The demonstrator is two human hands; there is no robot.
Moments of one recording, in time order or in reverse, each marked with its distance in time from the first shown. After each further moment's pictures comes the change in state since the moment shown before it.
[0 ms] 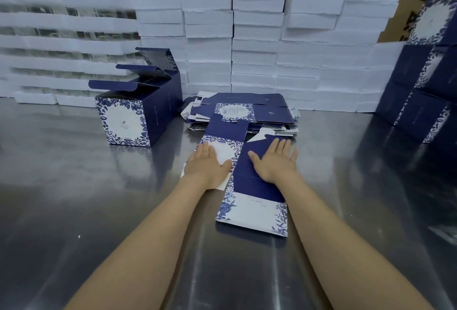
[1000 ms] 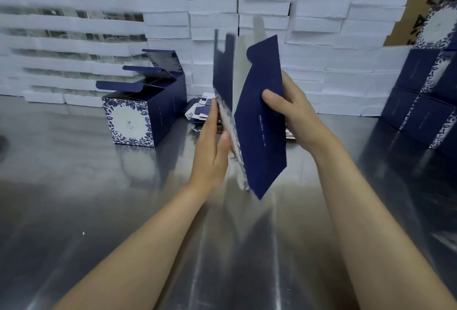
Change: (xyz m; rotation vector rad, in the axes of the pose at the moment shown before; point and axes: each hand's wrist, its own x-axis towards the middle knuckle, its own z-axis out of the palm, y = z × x) left_hand -0.037 0.021 -0.023 -1.013 0.710 0.622; right_hand -0.057 -0.010 -0.123 1.166 0.056 -0.872
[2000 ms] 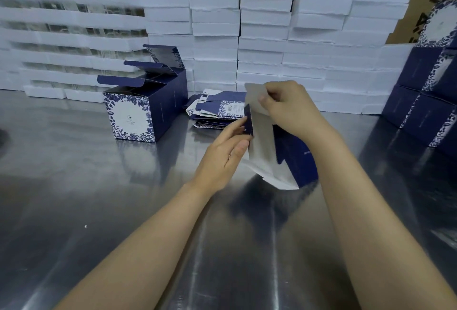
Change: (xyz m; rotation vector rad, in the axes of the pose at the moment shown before) left_hand -0.012 -0.021 0.003 0.171 -0.248 0.031; right_hand 0.007 -0.019 0.015 -0.652 0.133 0.144
